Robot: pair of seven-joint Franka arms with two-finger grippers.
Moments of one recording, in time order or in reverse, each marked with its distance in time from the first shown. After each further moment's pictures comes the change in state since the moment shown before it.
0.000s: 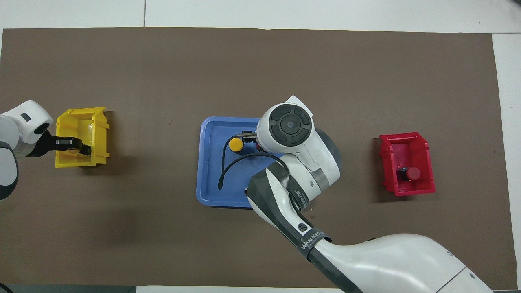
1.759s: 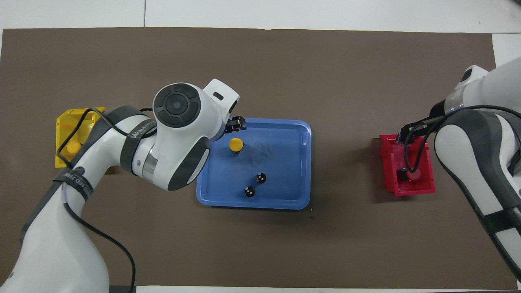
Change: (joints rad) left arm -0.639 0.297 -0.072 0.395 0.000 -0.040 -0.862; right arm -0.624 -0.326 -0.024 -0.213 0.132 -0.321 -0.939
